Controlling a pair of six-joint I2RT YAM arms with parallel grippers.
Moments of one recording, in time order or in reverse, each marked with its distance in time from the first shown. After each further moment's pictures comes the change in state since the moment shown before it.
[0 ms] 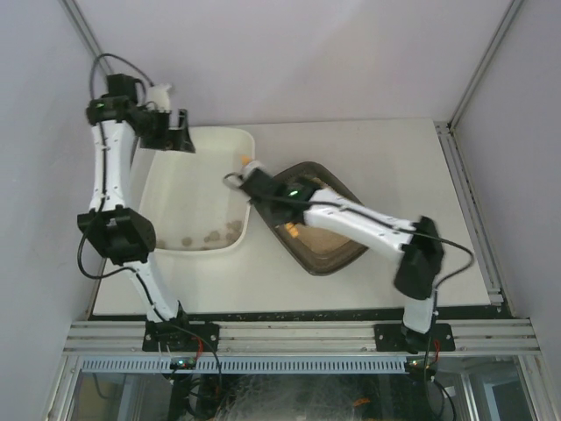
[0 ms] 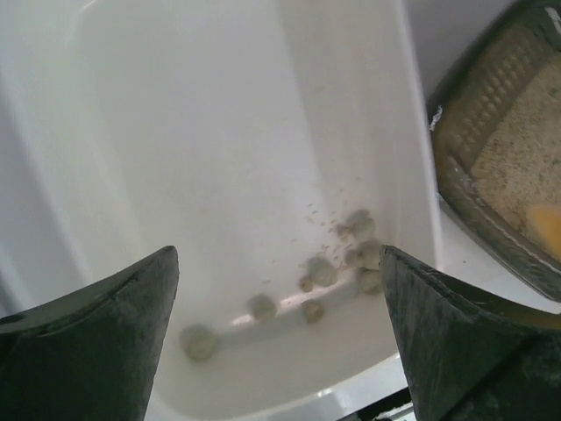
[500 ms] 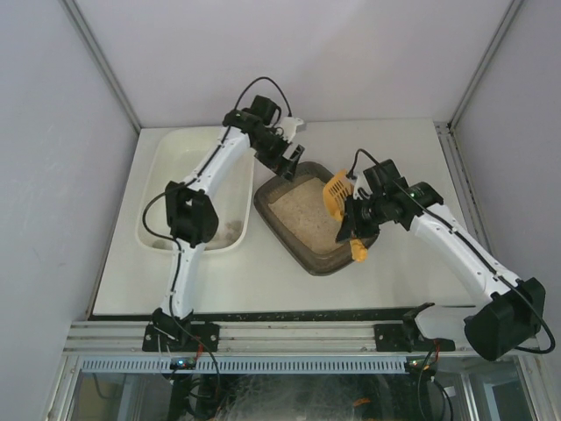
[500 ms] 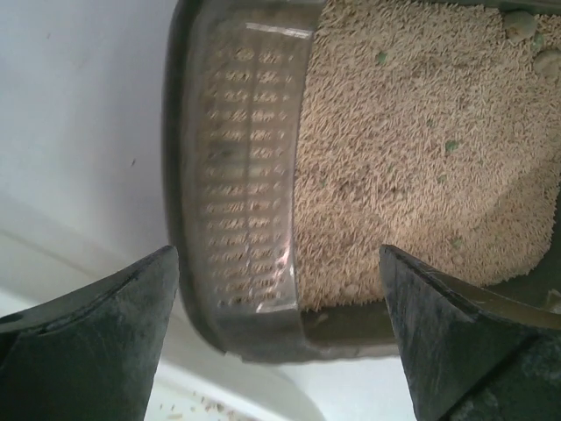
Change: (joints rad) left arm -0.624 0.408 0.179 0.117 -0.006 0.033; right arm -0.614 -0.709 -0.659 -0.043 -0.874 0.246
